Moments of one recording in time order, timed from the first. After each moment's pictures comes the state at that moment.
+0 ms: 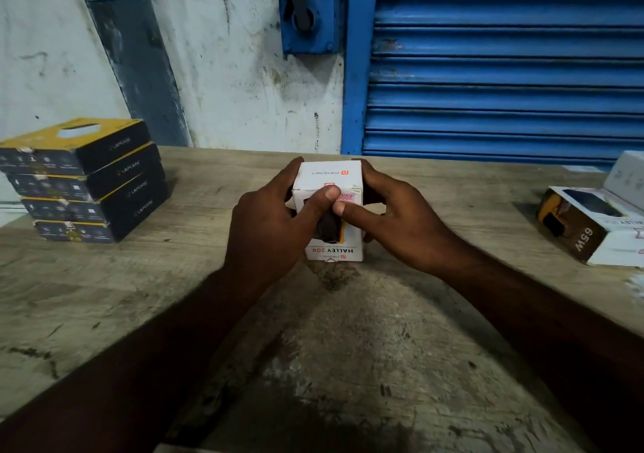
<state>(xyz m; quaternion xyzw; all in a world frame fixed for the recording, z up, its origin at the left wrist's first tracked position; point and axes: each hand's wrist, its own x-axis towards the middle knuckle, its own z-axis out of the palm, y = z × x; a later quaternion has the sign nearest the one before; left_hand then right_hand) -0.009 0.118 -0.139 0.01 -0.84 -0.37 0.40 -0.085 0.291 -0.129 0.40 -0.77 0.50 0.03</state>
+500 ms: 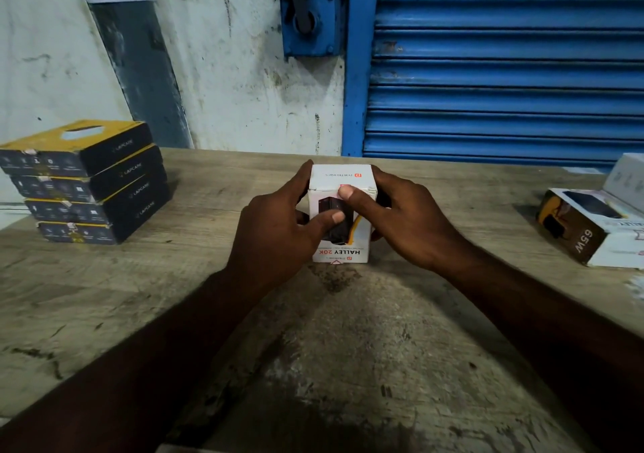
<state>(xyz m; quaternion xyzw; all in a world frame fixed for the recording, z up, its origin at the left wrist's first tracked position) -0.009 0.115 -0.139 0.00 -0.89 -0.30 0.33 -0.086 0.291 -0.126 0.36 -0.79 0.50 0.07</state>
